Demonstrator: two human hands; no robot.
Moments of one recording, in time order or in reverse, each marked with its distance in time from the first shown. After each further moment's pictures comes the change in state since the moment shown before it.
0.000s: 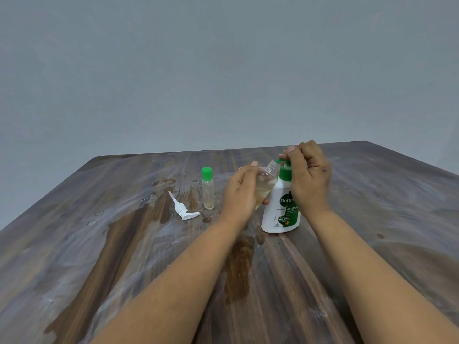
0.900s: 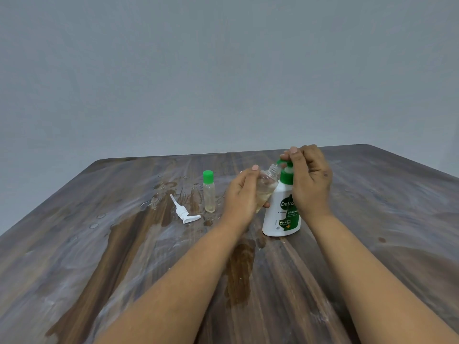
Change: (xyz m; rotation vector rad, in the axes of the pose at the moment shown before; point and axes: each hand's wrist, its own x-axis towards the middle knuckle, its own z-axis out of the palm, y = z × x) left_hand 0.001 0.000 0.001 -0.008 0.001 -0.016; right_hand 0.000 -0.002 0.000 0.011 0.029 -0.021
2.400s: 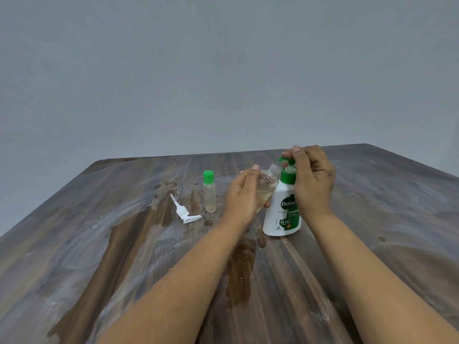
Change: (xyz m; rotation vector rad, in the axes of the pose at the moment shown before) left_hand -0.001 0.000 -0.001 0.002 -0.005 0.009; right_hand 0.000 -0.006 0.000 0.071 0.053 0.076
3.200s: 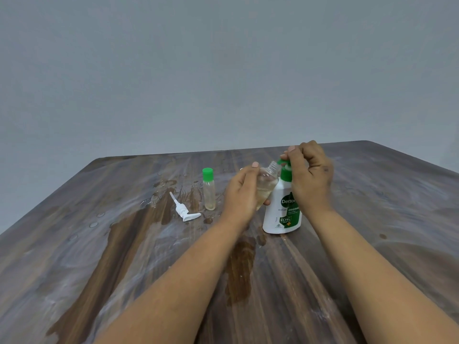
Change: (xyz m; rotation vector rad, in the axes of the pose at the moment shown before) left_hand 0.001 0.000 0.000 0.007 0.002 -0.011; right_hand 0.002 0.005 -0.001 -0.101 -0.070 -0.035
